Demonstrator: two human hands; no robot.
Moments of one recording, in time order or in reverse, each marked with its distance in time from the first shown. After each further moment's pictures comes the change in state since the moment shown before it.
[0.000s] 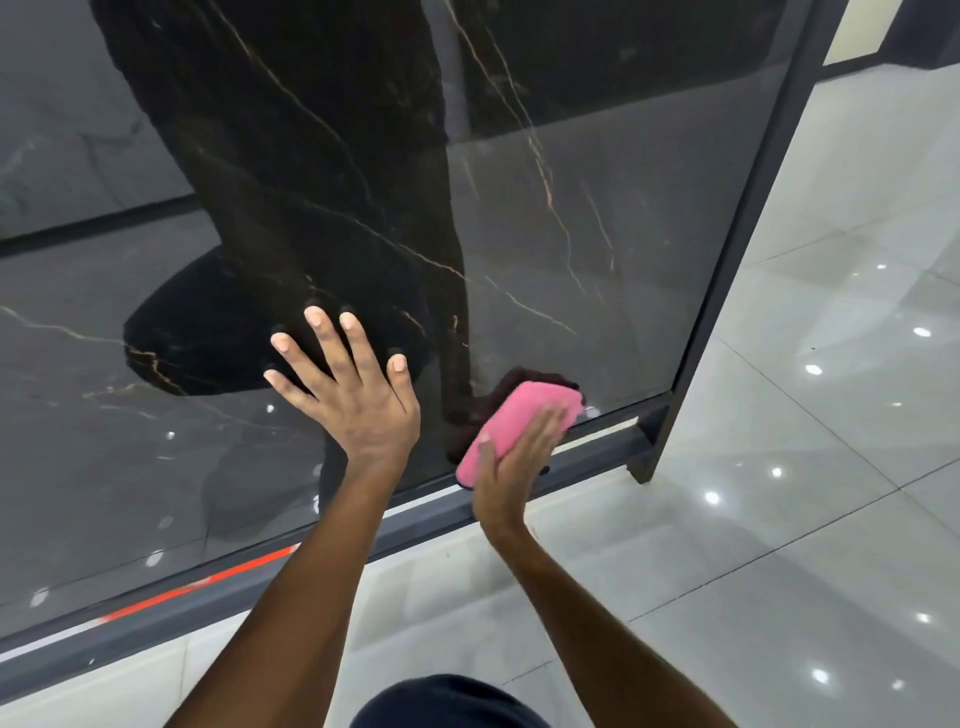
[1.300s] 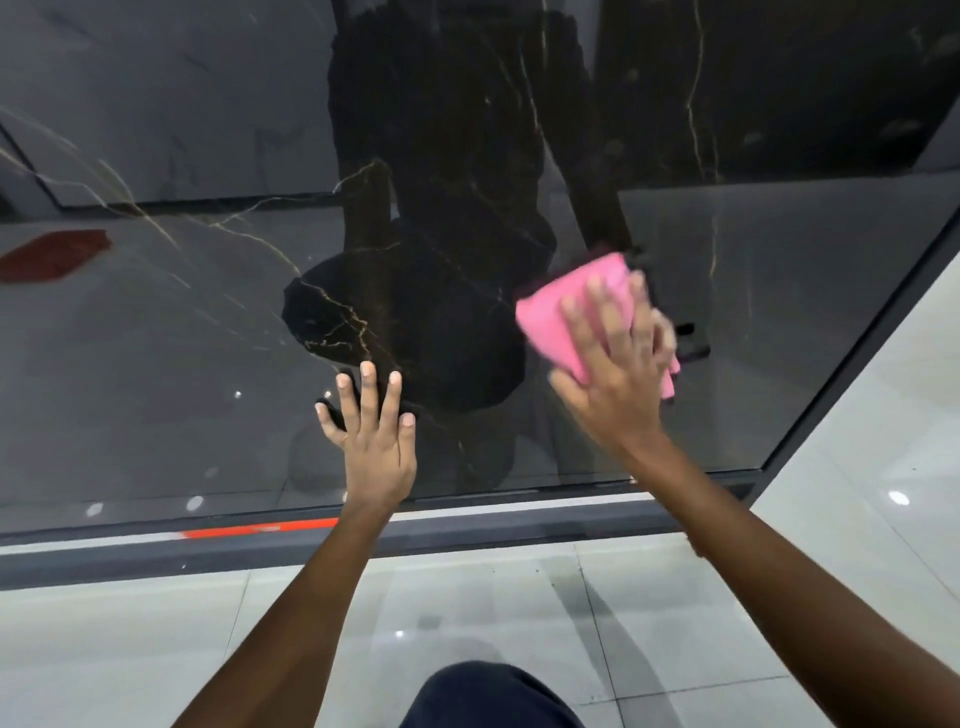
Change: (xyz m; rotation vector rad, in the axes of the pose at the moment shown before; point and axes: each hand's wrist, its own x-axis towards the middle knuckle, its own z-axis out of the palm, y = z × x) left_hand -0.025 -0.114 -0.073 -0.003 -0.361 -0.128; right_hand 0.100 -0.135 -0.032 -0.501 0.117 -1.249
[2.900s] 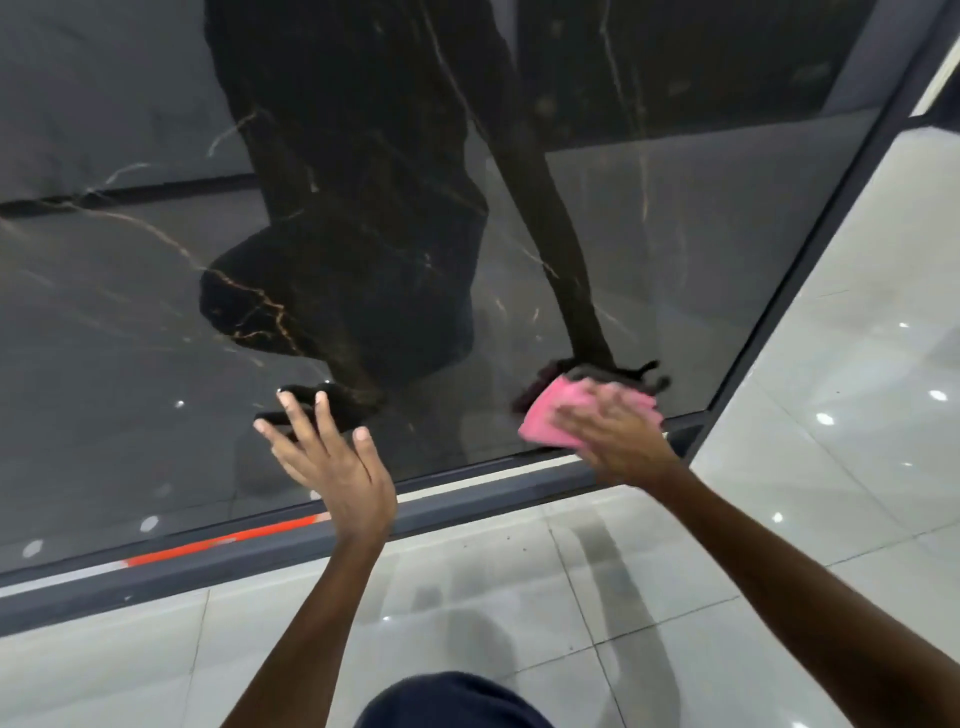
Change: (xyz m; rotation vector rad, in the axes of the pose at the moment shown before) left_hand -0.043 0.023 0.020 -0.176 0.123 -0.222; right_hand -0.160 0.067 0.011 0.068 -0.437 -0.329
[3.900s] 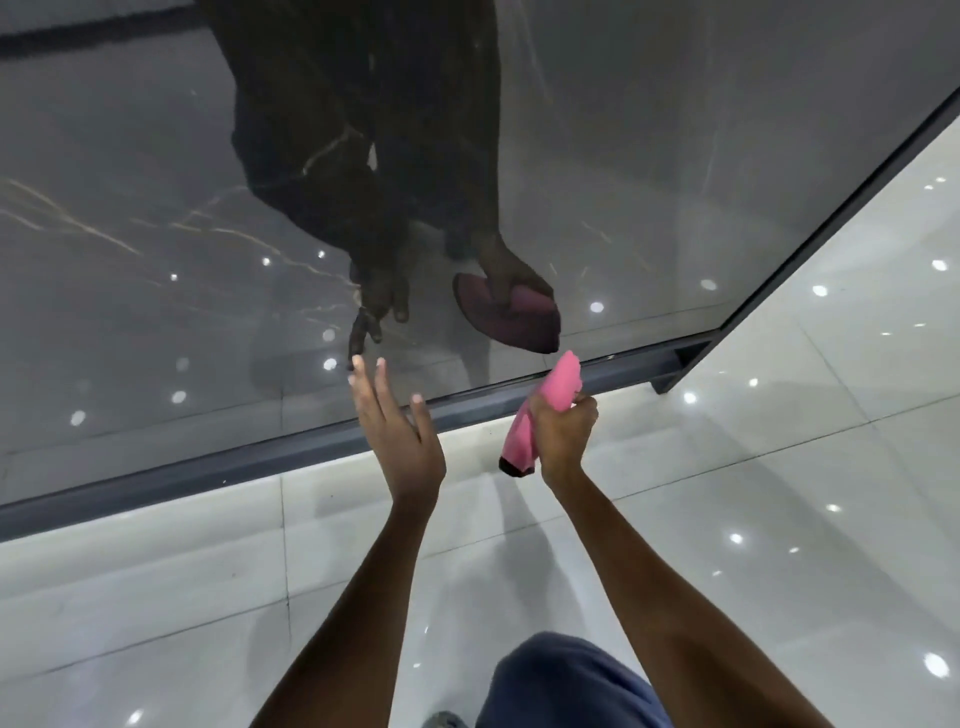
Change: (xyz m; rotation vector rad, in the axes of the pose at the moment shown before) left_hand 0.004 0.029 -0.070 -0.115 -0.465 -0.341; right_hand 0.119 -0.149 -0.103 1.141 -0.018 2.116
